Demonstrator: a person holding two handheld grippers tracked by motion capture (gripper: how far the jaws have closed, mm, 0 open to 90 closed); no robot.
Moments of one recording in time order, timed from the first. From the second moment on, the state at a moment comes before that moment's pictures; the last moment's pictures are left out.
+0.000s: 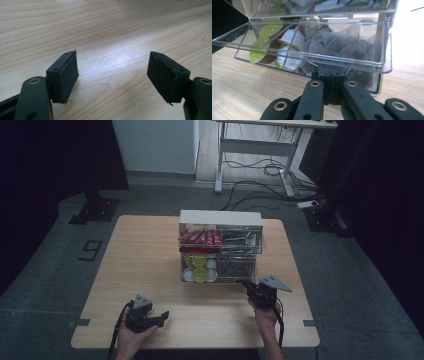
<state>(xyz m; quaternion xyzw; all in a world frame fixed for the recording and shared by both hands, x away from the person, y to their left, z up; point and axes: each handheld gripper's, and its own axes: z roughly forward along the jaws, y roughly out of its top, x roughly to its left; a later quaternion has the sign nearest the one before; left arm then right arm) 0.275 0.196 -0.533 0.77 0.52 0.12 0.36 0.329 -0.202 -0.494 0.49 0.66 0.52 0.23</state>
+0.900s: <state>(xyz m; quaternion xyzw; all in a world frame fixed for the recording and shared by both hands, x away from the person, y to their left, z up) 0.275 0.199 -0.533 0.76 0.52 0.12 0.36 0.339 -0.207 -0.470 0.48 0.64 0.55 0.24</state>
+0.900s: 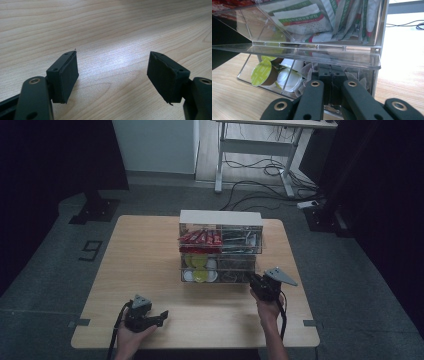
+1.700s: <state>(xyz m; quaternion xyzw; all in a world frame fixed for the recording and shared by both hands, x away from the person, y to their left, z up) 0.274 0.198 -0.531 0.76 0.52 0.13 0.36 0.356 -0.204 -0.462 0.48 0.61 0.58 0.25</state>
